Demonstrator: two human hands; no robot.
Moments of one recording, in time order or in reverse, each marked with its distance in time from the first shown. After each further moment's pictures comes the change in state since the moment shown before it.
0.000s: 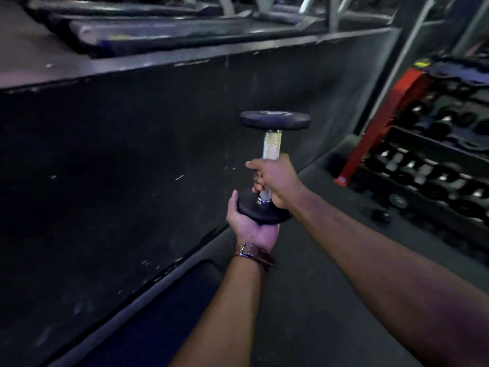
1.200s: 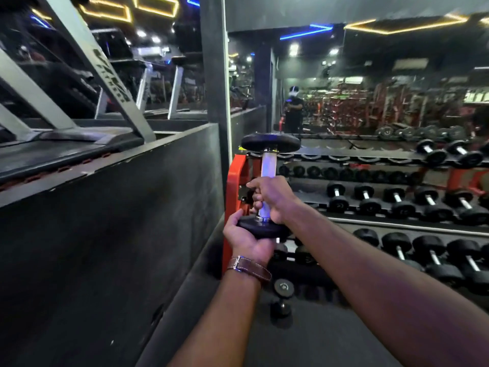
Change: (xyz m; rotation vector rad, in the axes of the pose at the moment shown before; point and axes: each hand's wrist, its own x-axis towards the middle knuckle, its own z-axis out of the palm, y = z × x) left_hand 0.436 -0.580 0.331 0.111 -0.186 -0.569; right_hand 0.336 -0.279 -0.670 0.107 0.525 -0.131
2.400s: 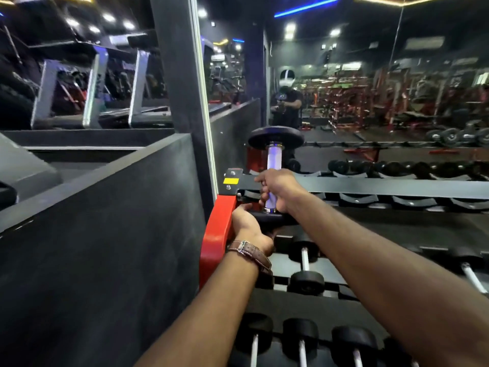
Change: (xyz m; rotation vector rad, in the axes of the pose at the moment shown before) left_hand 0.952 0.098 0.100 0.555 0.350 0.013; right_hand 0.962 -0.084 -0.080 -0.047 0.142 0.084
